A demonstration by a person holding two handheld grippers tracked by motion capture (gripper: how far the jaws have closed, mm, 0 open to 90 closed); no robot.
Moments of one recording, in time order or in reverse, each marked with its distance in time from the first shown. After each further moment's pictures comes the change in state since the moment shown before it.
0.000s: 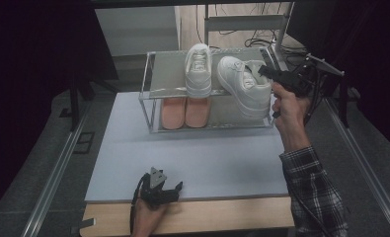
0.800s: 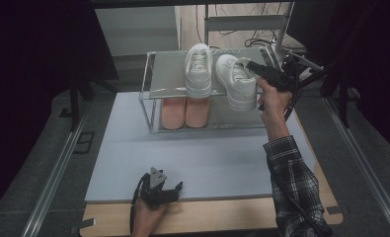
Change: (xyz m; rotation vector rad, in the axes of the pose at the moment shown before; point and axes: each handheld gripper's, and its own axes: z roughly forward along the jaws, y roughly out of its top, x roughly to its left) left arm 0.000 0.000 0.000 0.003 0.000 0.005; right arm -0.013 -0.002 0.049 -0.038 -0.057 -0.069
